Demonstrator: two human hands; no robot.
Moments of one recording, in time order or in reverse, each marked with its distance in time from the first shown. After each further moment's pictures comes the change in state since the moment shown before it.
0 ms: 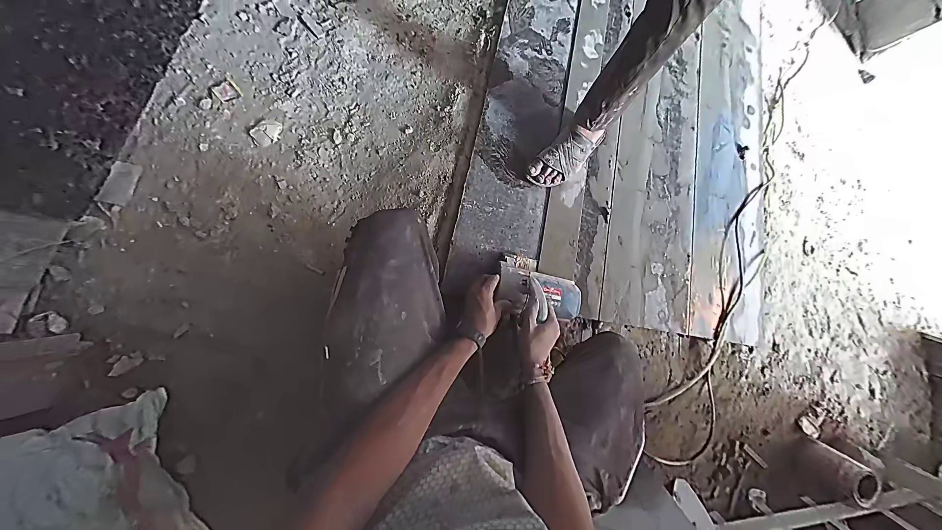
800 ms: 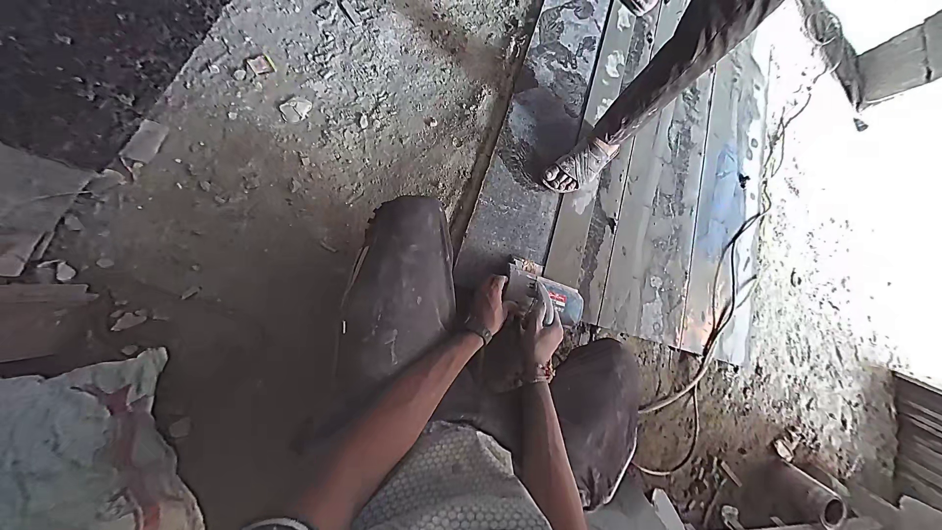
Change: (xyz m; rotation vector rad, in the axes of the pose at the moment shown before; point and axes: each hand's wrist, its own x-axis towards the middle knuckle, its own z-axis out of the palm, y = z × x) left_hand -0.014 -0.006 -0.001 -0.023 -0.053 -0.031; right_hand -0.010 0.018 0.006 -0.024 0.039 -0.045
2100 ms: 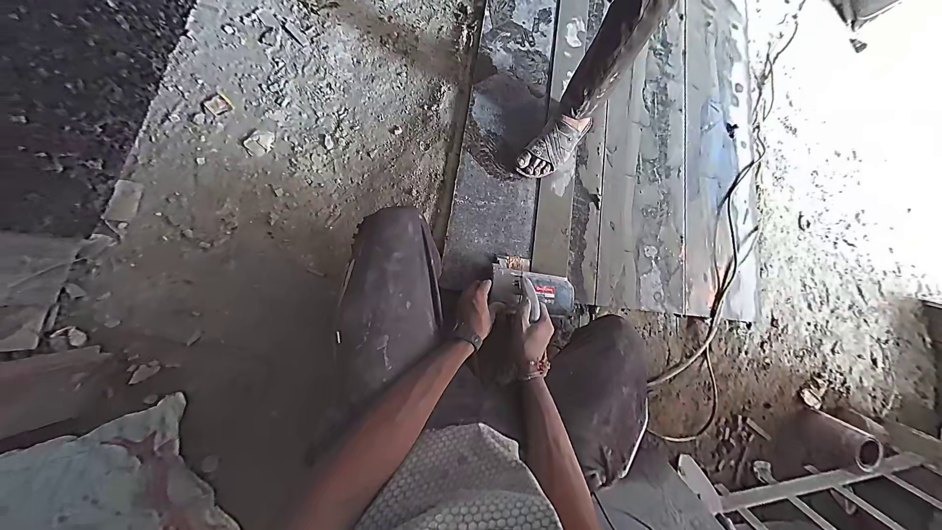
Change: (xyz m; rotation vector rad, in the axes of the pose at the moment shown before) left_hand -0.008 0.013 0.001 0.208 -0.075 -0.098; right_hand -0.005 0.009 -0.008 0.033 -0.033 0.007
